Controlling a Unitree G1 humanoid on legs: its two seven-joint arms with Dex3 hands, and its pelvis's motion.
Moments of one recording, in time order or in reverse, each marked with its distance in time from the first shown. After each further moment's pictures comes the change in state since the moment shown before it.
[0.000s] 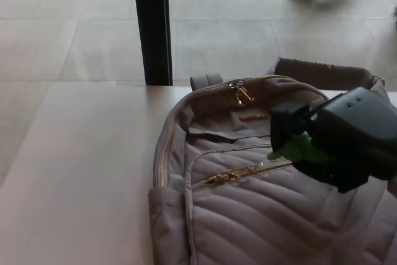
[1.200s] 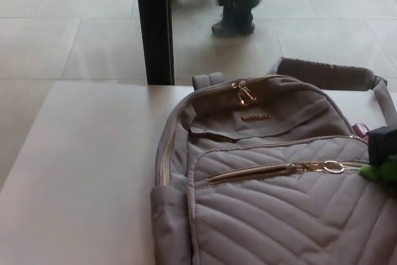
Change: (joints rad) left_arm 0.010 0.000 0.014 0.007 -0.005 0.003 -0.013; right_arm 0.163 -0.245 -0.104 0.323 -0.046 -0.080 -0.175
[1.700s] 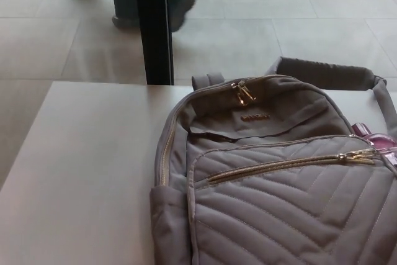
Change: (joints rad) left_arm 0.008 0.000 0.016 0.002 -0.003 0.000 -0.010; right_arm -0.115 -0.096 -0.025 0.188 -0.008 -0.010 -0.045
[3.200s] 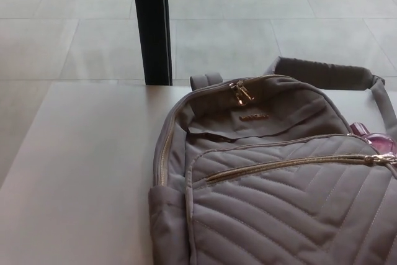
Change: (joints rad) left_arm 0.012 -0.001 0.002 0.007 -0.011 0.002 -0.013; right_arm 0.295 -0.079 -0.085 -0.101 0.066 0.111 0.095
